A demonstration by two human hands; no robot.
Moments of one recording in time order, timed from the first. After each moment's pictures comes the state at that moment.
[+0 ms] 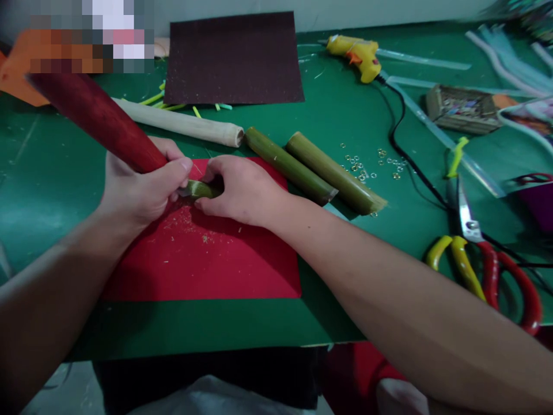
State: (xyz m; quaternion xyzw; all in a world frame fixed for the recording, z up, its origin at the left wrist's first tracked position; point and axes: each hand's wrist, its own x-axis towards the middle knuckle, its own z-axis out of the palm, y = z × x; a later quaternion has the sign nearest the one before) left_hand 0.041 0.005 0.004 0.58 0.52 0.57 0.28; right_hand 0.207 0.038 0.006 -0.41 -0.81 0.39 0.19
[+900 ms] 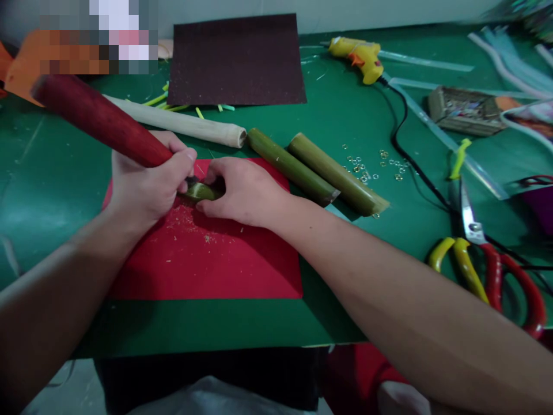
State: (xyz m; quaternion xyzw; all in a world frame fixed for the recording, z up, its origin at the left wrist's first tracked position) left_hand 0.042 0.011 0.001 0.56 0.55 0.57 0.25; right_hand 0.206 0.037 0.006 -0.40 -0.81 0.37 0.18
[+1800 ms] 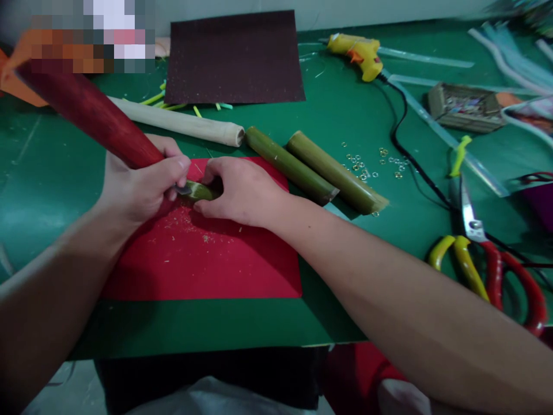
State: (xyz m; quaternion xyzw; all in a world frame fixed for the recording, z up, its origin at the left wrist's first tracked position) left_hand 0.030 0.009 0.005 0.61 0.48 0.54 0.32; right_hand 0.205 0.036 0.007 -0.41 -0.82 0.37 0.18
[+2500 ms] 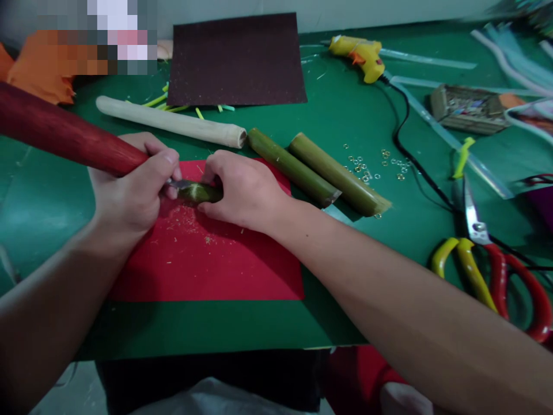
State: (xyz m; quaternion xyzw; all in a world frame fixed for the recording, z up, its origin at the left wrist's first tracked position) left_hand 0.037 -0.009 0.009 0.58 0.50 0.59 0.26; right_hand 0.207 0.035 0.003 -0.39 -0.84 0.30 0.22
